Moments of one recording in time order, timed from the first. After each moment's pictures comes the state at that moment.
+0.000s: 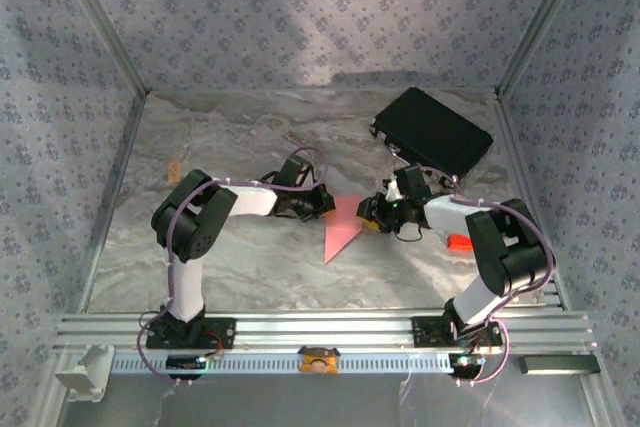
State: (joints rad) left arm -0.66 1.96 1.02 0.07 0.48 -0.98; right arm 0.35 1.59 0.67 -0.07 -0.59 0.80
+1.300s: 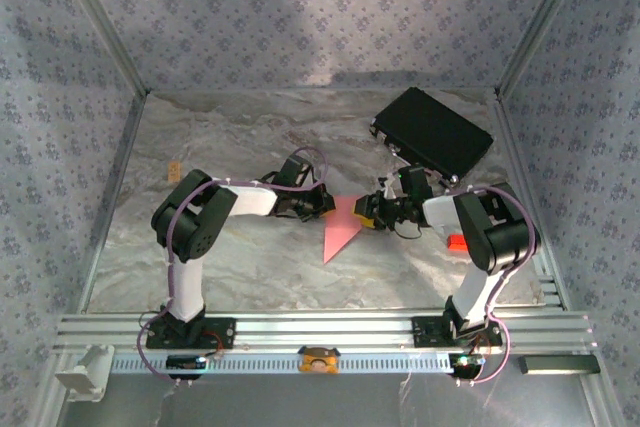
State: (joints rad) left arm -0.66 1.96 1.02 0.08 0.48 -0.98; right arm 0.29 1.74 0.65 0.19 -0.86 0.79
